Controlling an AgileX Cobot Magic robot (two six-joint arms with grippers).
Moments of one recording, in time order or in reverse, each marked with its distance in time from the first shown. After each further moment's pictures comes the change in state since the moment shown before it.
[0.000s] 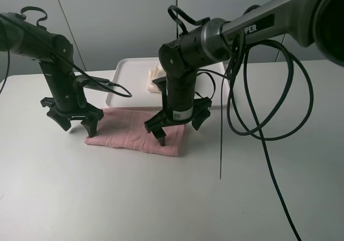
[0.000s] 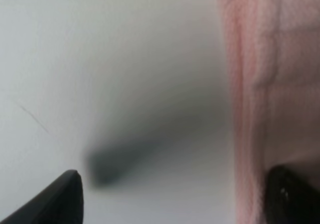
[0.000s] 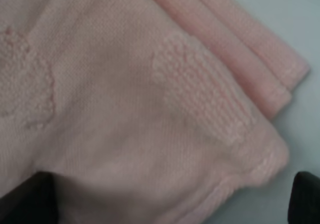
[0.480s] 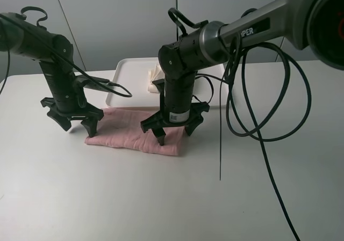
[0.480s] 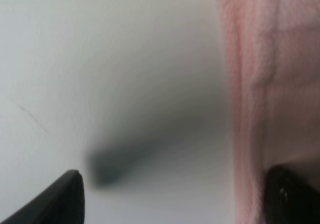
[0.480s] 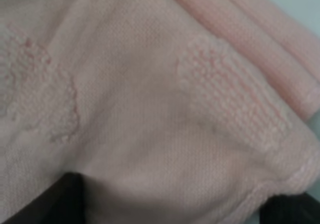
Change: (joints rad) left arm 0.000 0.001 0.000 0.000 0.000 0.000; right arm 0.000 0.017 -0.005 0.056 -0.014 0.025
